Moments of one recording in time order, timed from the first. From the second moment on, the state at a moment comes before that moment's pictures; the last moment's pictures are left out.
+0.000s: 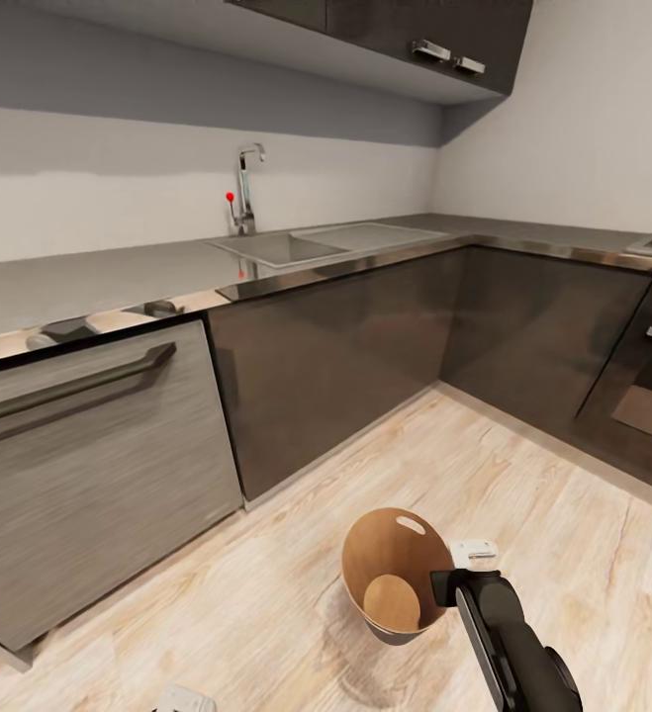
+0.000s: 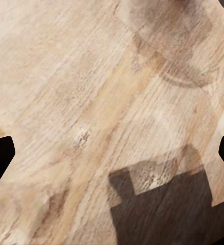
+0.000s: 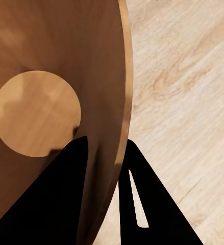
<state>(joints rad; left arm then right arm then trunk) 0.00 0.11 -0.01 -0.99 0.00 0.23 -0.48 -0.30 0.07 -0.01 -1.26 0.14 0.87 -0.09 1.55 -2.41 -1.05</state>
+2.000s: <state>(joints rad) 0.00 0.11 -0.01 -0.99 0.00 0.23 -0.48 -0.30 0.07 -0.01 -1.26 0.13 0.87 -0.09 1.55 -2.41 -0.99</state>
